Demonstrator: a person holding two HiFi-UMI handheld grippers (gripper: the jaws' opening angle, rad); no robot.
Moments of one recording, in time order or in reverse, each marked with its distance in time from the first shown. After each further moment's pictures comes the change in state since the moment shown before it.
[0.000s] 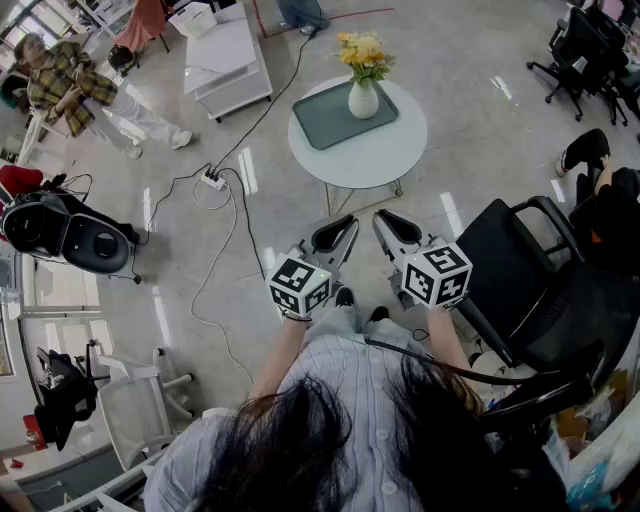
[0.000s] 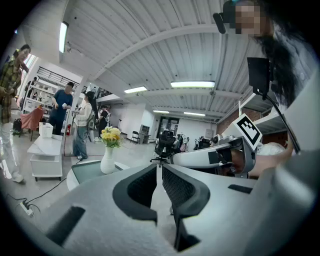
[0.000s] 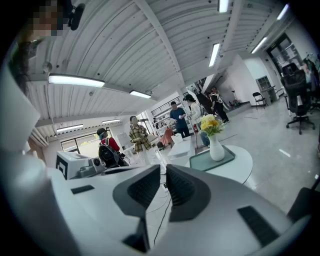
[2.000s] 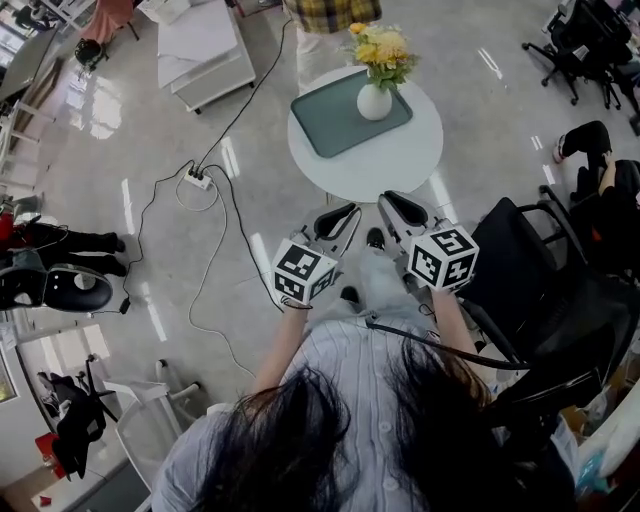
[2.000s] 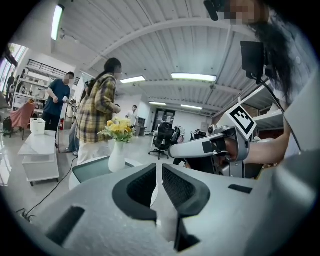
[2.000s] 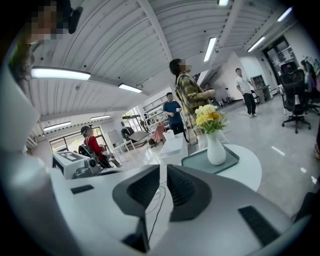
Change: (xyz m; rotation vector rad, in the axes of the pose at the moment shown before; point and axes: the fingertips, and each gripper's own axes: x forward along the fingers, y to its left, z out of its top) left arm 0.046 0.139 -0.010 0.016 0.099 -0.080; right arm 0.140 -0.055 0.021 0.027 0.047 -0.090
